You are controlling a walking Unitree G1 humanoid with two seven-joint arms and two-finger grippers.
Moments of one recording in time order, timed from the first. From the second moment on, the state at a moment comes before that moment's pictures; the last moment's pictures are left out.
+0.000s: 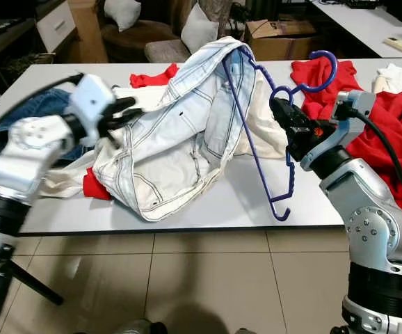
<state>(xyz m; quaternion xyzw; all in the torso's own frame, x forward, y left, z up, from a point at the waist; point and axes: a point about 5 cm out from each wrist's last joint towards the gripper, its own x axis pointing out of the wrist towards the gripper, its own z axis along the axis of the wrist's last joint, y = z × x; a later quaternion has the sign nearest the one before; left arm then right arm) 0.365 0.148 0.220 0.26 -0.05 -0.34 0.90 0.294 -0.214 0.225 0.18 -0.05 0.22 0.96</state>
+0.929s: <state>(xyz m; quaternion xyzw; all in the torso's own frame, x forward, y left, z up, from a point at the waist) 0.383 0.123 0.197 0.42 -0.07 -0.25 0.87 0.291 -0.207 0.231 0.17 -0.05 0.24 0.95</state>
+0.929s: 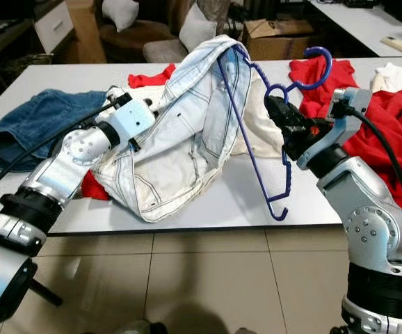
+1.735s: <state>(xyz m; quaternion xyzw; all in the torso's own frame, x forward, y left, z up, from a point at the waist) 0.392 0.118 0.219 0.18 -0.04 -0.33 0.93 0.284 -0.217 0.217 0.14 -0.01 0.22 0.96</state>
